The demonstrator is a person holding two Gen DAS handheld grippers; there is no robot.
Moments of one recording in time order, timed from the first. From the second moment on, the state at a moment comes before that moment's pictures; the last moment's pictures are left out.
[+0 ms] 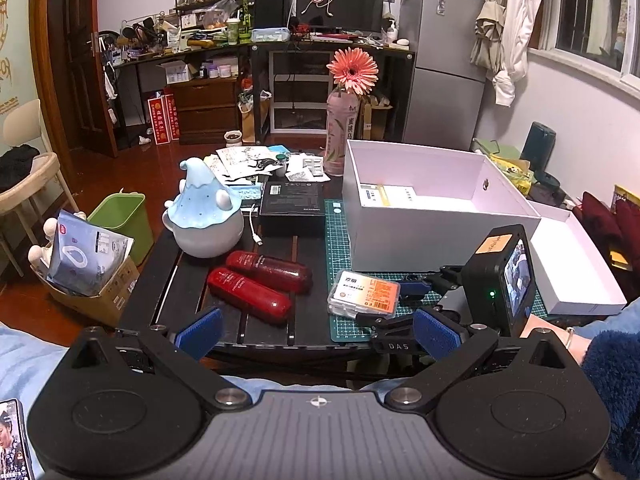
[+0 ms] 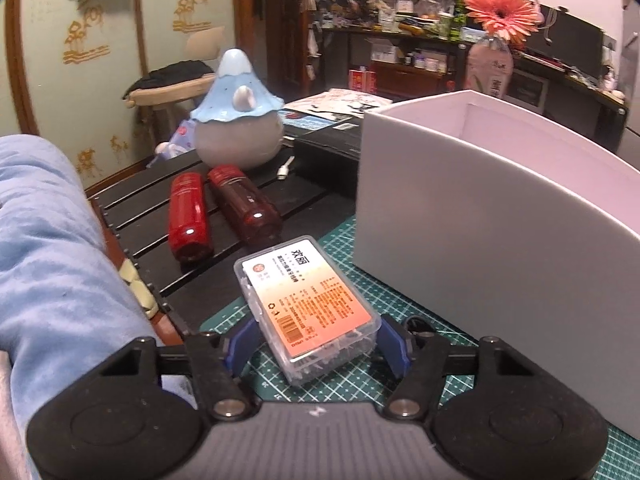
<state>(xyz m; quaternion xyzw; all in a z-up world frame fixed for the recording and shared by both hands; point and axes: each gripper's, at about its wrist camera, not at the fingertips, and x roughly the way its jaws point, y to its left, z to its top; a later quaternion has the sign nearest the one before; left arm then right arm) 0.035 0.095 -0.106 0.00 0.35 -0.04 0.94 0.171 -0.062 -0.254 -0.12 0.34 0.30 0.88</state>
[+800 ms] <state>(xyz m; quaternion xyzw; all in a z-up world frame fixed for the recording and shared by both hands) 0.035 0.096 -0.106 0.00 0.35 -0.04 0.94 0.157 -0.055 -0.248 -0.11 0.37 0.28 0.88</state>
